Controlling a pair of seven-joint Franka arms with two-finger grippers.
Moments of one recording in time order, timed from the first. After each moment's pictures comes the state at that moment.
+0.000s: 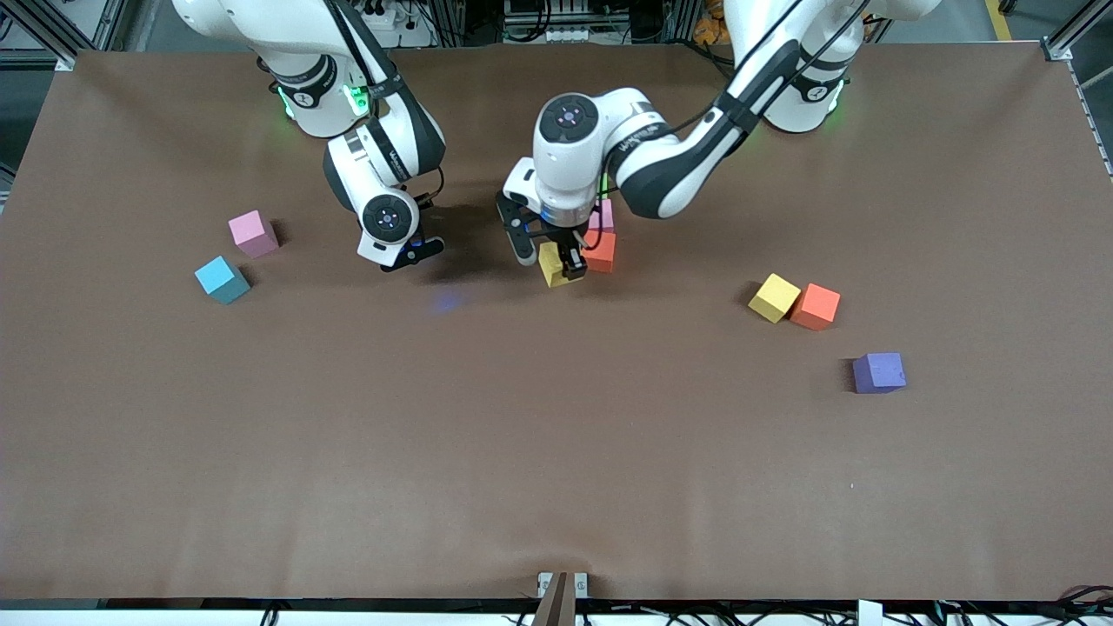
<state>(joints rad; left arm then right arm) -0.48 0.53 -0.49 -1.72 0.35 2.24 0.14 0.71 0.29 -0.15 -2.34 0.11 2.03 0.06</state>
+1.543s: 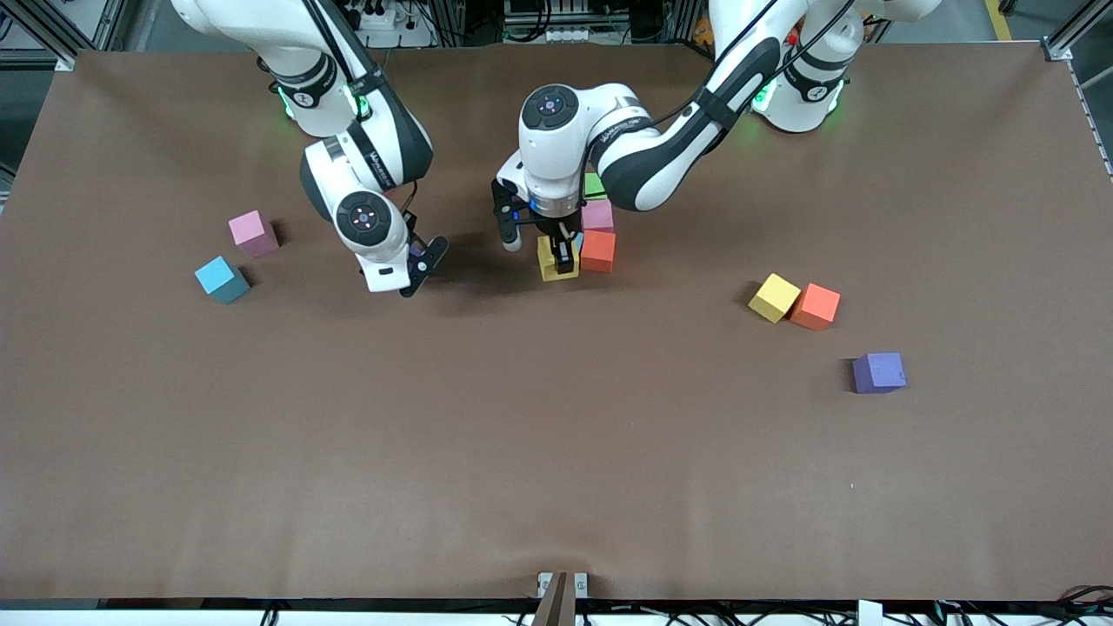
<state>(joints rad) -0.50 0.54 -0.49 -1.73 0.41 2.24 0.20 0.61 0.26 -0.12 -2.19 0.01 2.08 -0.52</state>
